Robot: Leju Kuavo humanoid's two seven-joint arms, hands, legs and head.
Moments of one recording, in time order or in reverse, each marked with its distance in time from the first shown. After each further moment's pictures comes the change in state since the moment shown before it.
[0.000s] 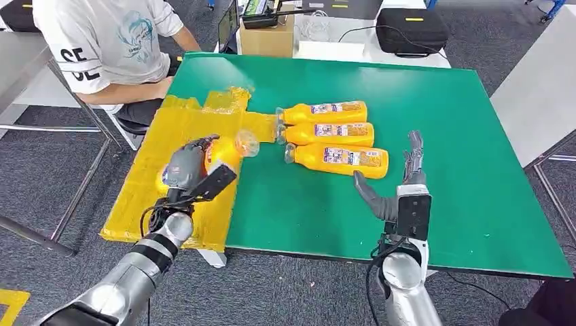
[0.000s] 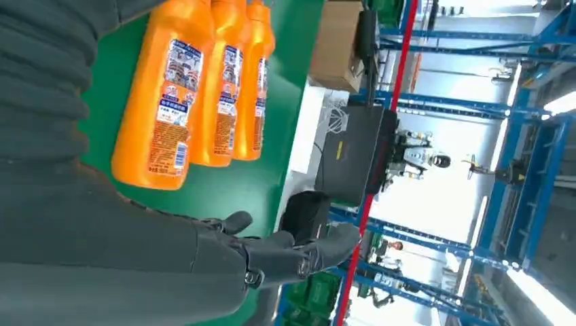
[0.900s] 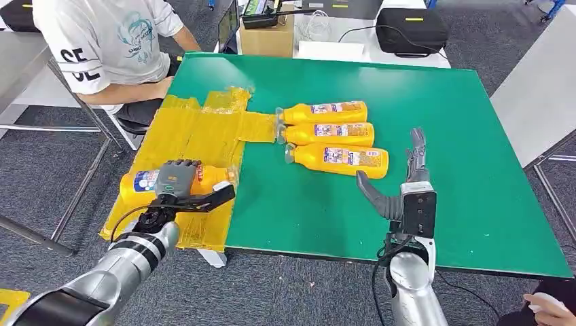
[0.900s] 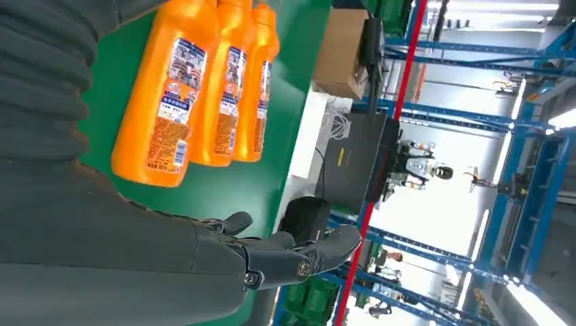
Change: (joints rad) left arm -0.080 0.063 -0.024 0.256 -0.504 -0.106 0.330; right arm 0.005 0.000 -0.036 -0.026 0.037 0.083 0.031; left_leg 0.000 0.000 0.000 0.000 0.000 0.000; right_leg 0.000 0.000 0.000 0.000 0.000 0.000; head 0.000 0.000
